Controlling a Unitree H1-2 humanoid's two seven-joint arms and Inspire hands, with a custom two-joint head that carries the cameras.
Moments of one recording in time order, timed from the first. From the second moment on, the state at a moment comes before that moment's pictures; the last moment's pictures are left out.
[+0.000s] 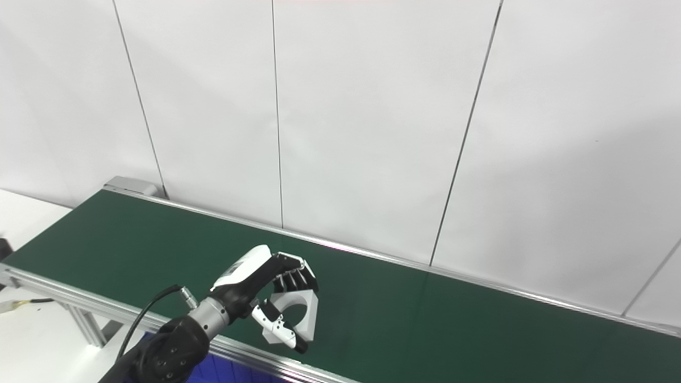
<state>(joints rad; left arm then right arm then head) -0.20 0.36 -0.16 -0.20 0.46 0.13 -0.20 0.12 -0.16 0.23 0.24 -0.14 -0.41 0.10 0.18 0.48</state>
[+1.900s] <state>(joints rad) 0.10 0.31 -0.17 -0.30 0.43 0.19 -0.32 0.13 -0.17 0.17 0.02 -0.11 -0.26 0.15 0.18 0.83</state>
